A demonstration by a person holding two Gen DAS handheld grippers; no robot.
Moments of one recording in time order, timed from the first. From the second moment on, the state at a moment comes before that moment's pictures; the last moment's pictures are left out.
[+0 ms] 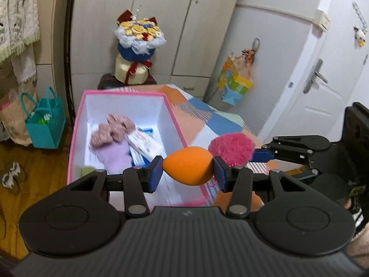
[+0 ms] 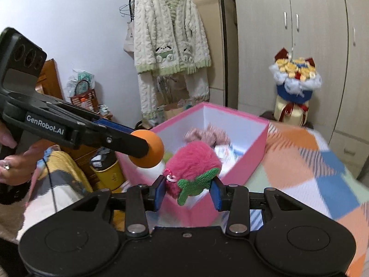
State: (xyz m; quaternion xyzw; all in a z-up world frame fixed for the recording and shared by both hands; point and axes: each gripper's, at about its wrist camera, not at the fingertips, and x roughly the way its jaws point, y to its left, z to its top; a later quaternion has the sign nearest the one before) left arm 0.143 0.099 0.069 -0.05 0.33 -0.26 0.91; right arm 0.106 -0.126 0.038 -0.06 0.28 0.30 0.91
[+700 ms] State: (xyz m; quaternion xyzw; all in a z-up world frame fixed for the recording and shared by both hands) left arm 0.318 0.097 0.018 -0.09 0.38 -0.16 0.91; right arm 0.281 -0.083 0.006 -0.15 0.32 0.29 0.89
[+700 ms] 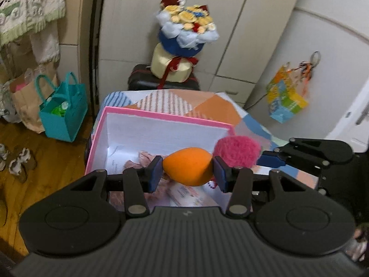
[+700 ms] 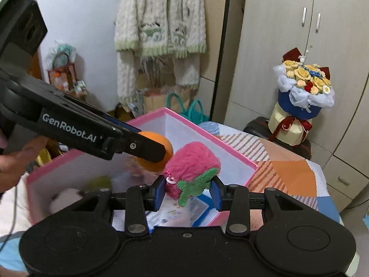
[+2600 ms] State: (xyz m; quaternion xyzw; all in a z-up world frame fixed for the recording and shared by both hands) left arm 0.147 0.065 0.061 0.05 0.30 -0.11 0.95; right arm 0.119 -0.168 0.030 0.02 0.29 0.09 0.95
